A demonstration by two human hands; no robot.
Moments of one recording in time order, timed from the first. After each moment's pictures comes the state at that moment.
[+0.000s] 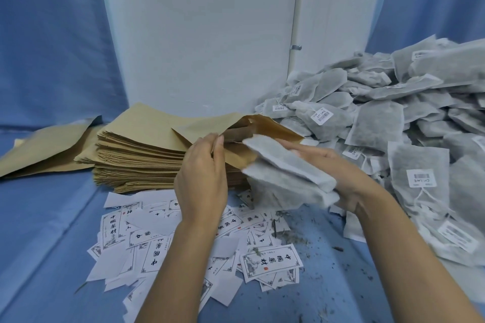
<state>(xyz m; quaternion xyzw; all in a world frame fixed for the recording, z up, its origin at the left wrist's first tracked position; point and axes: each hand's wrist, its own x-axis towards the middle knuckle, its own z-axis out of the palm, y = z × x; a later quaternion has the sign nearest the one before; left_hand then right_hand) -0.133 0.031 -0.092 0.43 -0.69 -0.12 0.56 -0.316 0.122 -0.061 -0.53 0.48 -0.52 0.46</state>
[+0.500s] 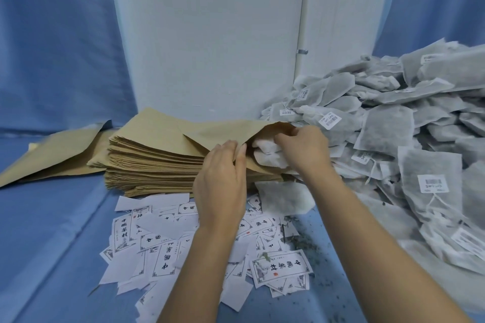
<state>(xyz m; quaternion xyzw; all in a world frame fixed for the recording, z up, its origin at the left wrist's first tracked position) -0.141 0.039 -0.091 0.42 -0.73 -0.10 0.53 -0.264 0.064 -0.032 -0.41 0.78 -0.47 0.07</state>
